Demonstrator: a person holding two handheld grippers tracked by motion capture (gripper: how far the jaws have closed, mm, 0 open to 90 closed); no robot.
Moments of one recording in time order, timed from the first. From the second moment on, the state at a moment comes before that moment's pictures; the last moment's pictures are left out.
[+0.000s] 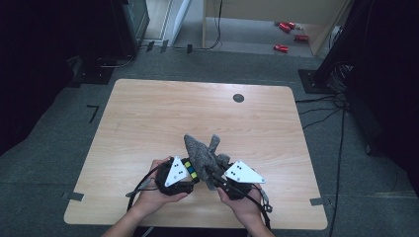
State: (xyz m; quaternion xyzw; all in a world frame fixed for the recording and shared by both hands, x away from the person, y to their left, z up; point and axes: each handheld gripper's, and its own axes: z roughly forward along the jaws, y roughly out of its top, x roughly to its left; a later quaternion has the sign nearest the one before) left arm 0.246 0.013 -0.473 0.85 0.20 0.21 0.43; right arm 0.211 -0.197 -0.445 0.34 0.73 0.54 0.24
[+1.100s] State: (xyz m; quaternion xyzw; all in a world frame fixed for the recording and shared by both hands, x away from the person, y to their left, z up) left arm 0.244 0.026 -0.459 0.83 0.17 0.16 0.51; right arm 0.214 -0.213 -0.444 0.38 0.70 0.54 0.26
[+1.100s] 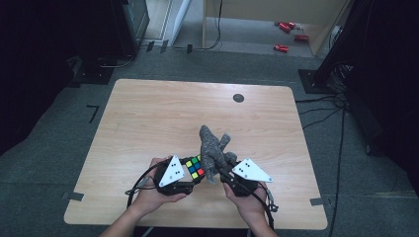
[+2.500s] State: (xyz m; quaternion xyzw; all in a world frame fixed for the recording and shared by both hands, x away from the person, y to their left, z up) left arm 0.248 0.059 -0.441 0.77 0.15 0.11 0.61; right arm 0.214 -0.219 -0.452 0.38 0.71 0.56 0.21
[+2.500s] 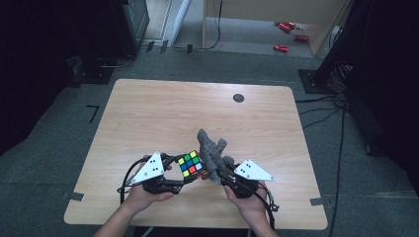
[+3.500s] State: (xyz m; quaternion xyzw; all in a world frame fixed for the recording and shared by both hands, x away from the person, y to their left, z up) left arm 0.246 0.061 -0.439 0.77 0.14 0.11 0.62; right arm 0.212 -0.213 -0.457 0.38 0.70 0.57 0.21
